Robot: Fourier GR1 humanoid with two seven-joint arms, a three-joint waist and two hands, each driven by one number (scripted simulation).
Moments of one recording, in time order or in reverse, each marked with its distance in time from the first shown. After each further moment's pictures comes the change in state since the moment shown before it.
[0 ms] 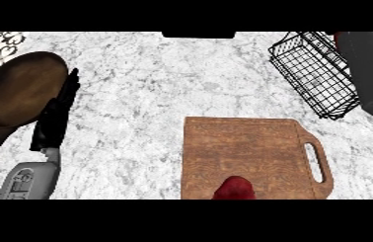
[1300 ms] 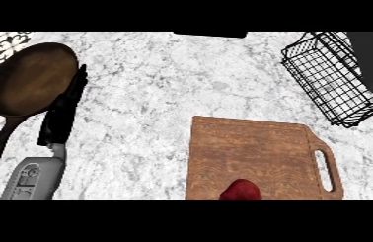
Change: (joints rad) left arm -0.033 0.002 -0.038 0.015 0.006 -0.003 -0.014; right arm -0.171 -0.001 0.262 -0.019 0.188 0.130 0.100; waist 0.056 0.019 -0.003
